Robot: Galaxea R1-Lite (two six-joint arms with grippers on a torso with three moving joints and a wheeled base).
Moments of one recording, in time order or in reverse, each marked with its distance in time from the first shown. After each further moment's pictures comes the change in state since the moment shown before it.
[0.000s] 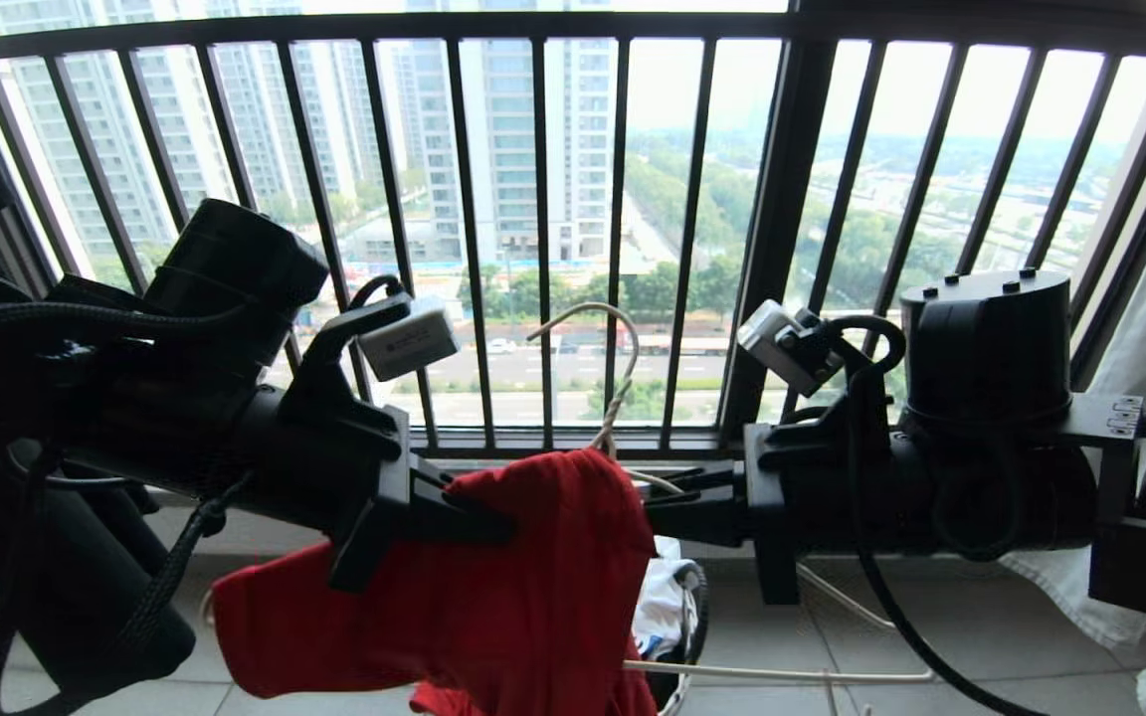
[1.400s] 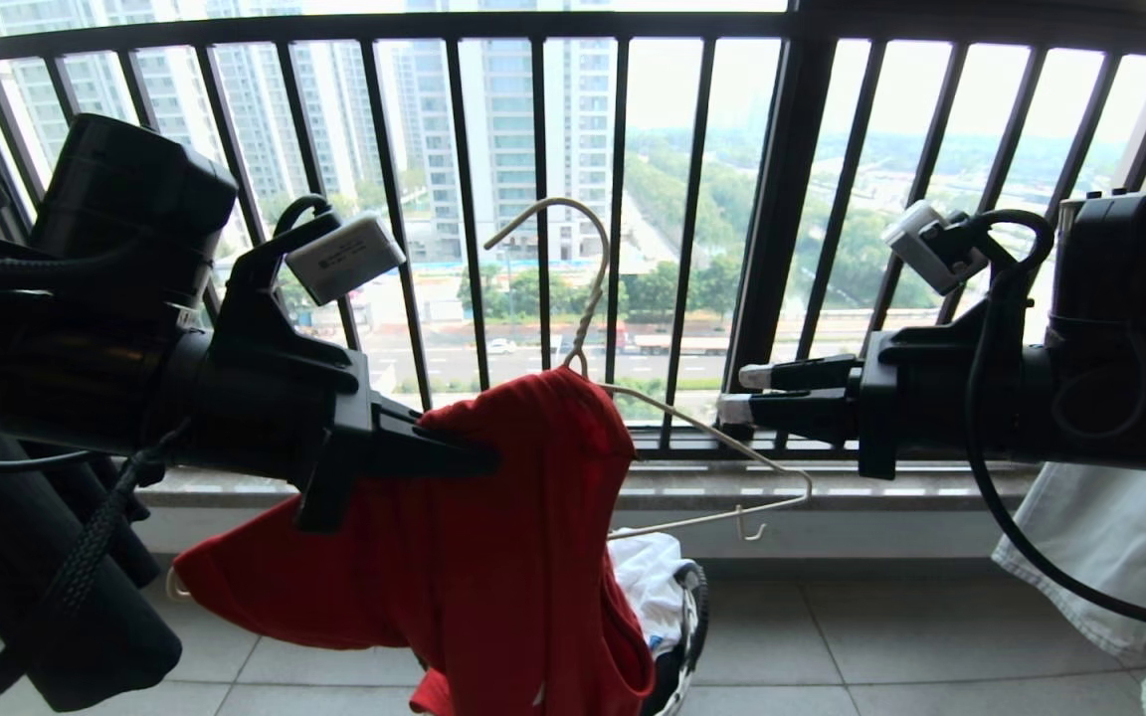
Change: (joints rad) left arm 0.038 -0.077 -0.010 -0.092 0.012 -0.120; right arm -0.246 -0.100 -0.063 0.088 -0.060 -0.080
